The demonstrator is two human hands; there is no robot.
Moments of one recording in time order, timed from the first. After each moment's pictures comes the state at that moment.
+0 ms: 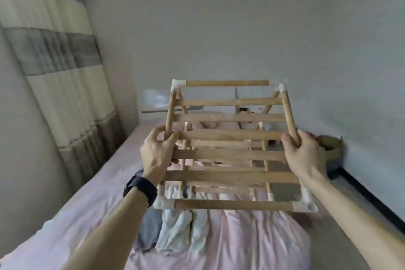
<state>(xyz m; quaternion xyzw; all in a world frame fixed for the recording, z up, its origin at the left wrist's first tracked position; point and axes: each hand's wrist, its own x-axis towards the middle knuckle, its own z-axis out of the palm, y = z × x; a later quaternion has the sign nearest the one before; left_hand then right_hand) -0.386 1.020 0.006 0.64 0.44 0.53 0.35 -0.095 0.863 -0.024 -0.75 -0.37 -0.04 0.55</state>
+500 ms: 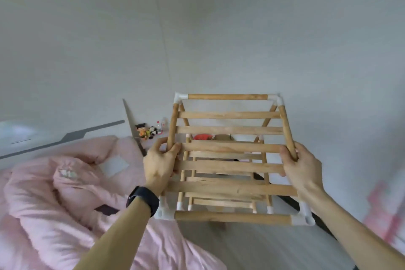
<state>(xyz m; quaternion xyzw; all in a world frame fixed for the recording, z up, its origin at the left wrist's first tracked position) 0.038 1.054 -0.029 0.74 0.27 0.38 0.48 0.202 0.762 -0.065 -0.82 -0.13 -0.14 0.55</state>
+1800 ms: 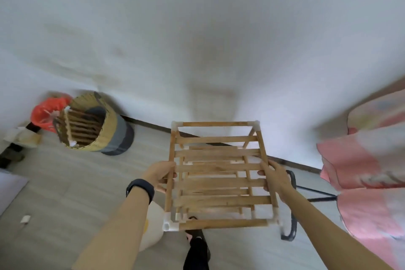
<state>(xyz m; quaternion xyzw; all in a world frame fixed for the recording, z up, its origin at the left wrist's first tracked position) 0.954 1.056 -0.390 0.73 0.30 -0.40 0.47 0.865 0.710 -0.416 -0.73 0.38 0.13 0.55</state>
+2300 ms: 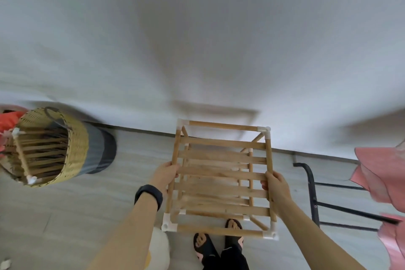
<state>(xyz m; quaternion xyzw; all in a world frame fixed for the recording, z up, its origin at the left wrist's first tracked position) 1.144 1.013 -0.544 0.76 0.27 -0.42 0.42 0.994 0.718 -0.582 -0.56 0.57 0.09 0.59</state>
